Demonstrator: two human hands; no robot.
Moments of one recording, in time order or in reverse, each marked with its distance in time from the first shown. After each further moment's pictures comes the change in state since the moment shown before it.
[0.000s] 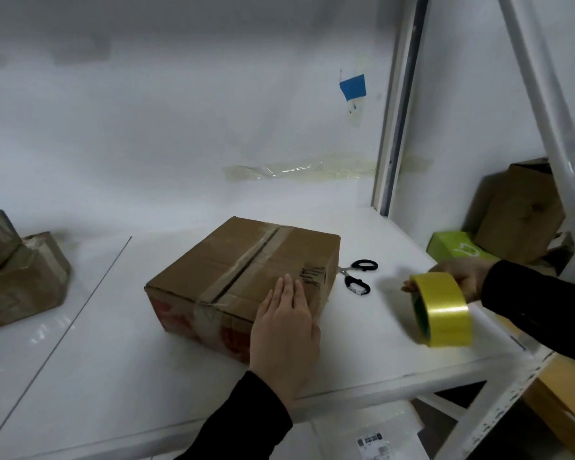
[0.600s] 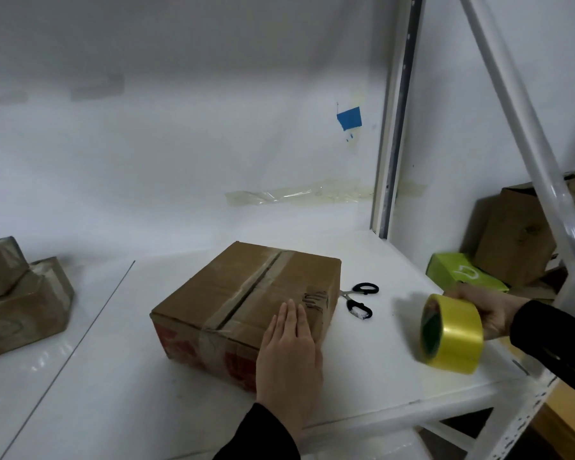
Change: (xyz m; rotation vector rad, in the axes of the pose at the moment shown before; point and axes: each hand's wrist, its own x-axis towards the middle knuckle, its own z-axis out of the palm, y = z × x) left_hand -0.002 0.002 0.004 -0.027 -0.019 0.003; right_hand 0.016 0.015 -0.023 0.205 0.166 0.064
